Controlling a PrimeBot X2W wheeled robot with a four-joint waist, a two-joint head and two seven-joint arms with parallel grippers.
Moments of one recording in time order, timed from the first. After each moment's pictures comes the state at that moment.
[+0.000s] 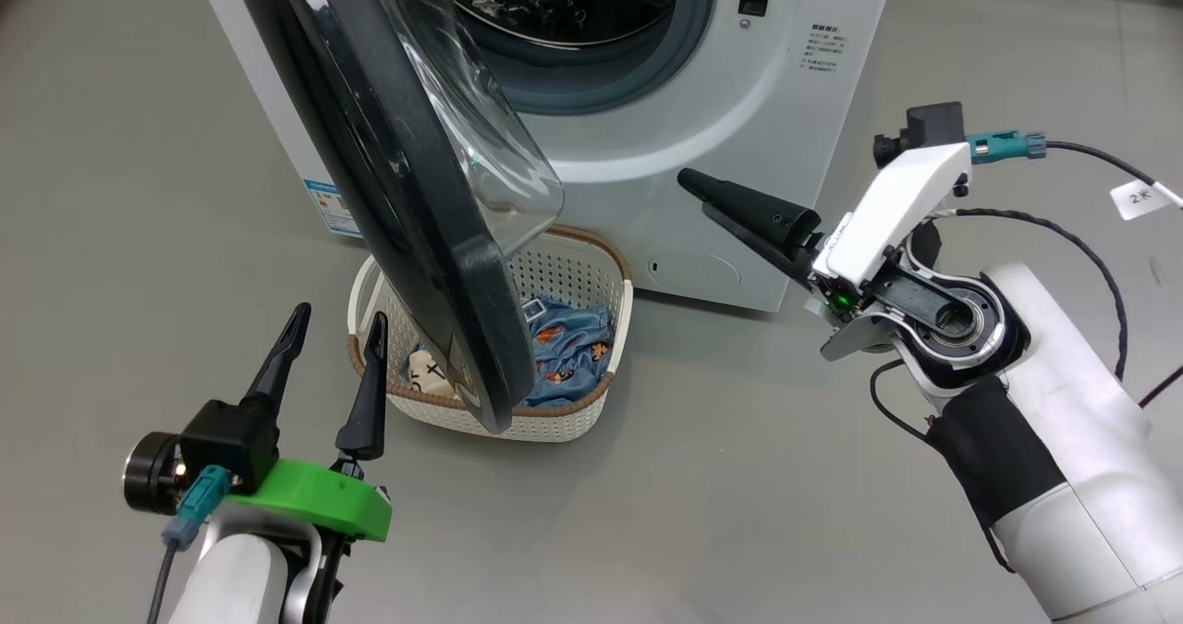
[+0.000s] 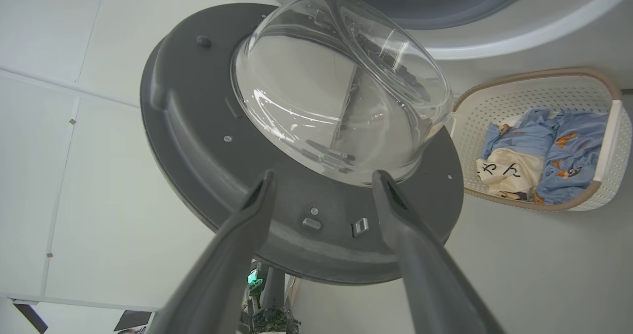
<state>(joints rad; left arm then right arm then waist) -0.15 0.09 -0.19 0.19 -0.28 -0.12 -0.25 -0.64 -0.16 0.50 0.36 1.54 0.05 0.50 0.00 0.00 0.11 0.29</state>
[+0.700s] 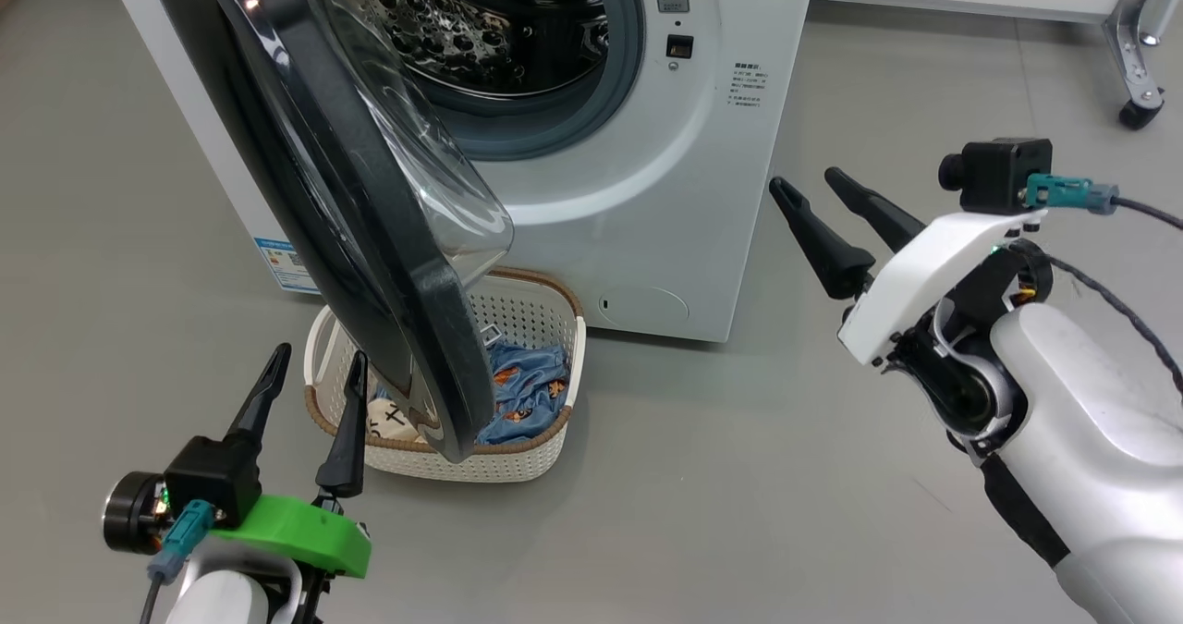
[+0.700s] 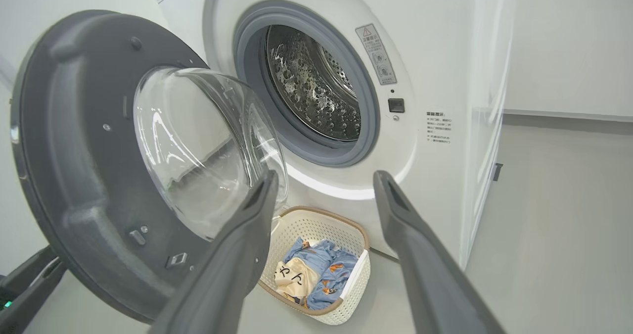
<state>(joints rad) -0.09 0.11 -0.17 0.18 -0.27 -0.12 -0.25 -0.60 -0.32 0.65 0.32 0.97 0.10 0.09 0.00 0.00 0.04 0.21</state>
